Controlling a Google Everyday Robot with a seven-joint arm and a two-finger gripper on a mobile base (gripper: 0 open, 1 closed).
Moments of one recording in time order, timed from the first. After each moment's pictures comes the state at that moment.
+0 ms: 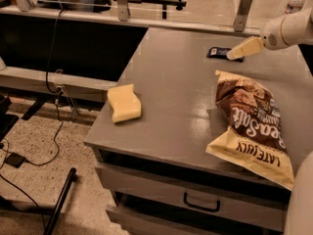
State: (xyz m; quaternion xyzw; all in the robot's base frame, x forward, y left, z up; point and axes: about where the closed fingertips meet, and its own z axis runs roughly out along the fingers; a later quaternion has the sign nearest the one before) arm 0.782 -0.314 0.890 -0.34 0.82 0.05 0.47
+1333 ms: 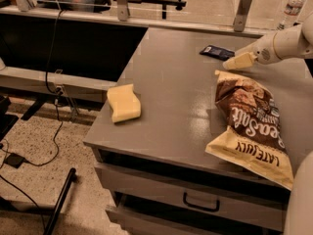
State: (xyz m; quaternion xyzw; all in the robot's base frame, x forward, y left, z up) arm 0.768 -0.293 0.836 -0.36 0.82 0.11 0.43
